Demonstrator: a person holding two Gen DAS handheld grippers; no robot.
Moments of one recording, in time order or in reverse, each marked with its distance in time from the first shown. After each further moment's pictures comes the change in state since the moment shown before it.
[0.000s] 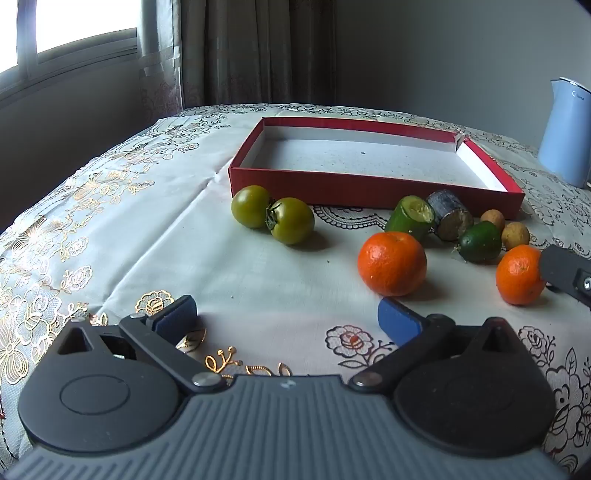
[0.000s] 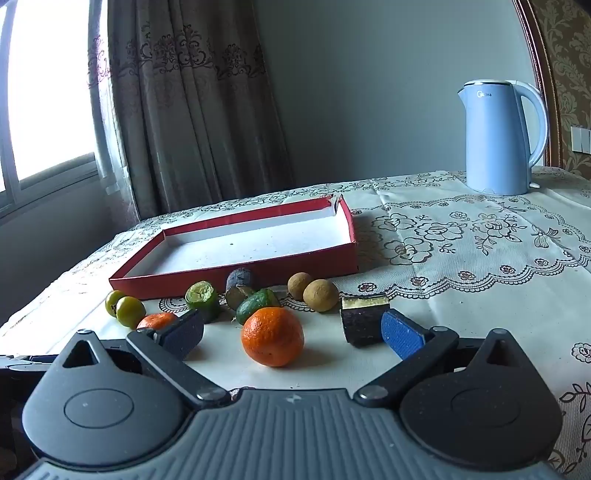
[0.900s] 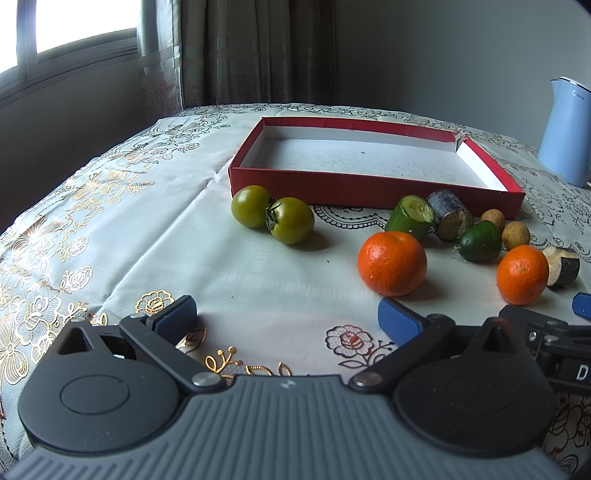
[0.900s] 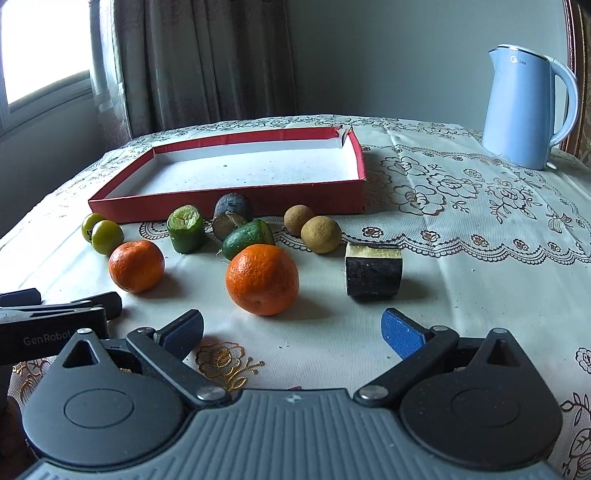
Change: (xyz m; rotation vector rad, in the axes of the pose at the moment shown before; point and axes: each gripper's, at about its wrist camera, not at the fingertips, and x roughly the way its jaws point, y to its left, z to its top) left arm 0.000 0.000 0.000 0.003 0.001 0.002; right arm 0.033 0.008 -0.002 -0.125 0.254 -0.062
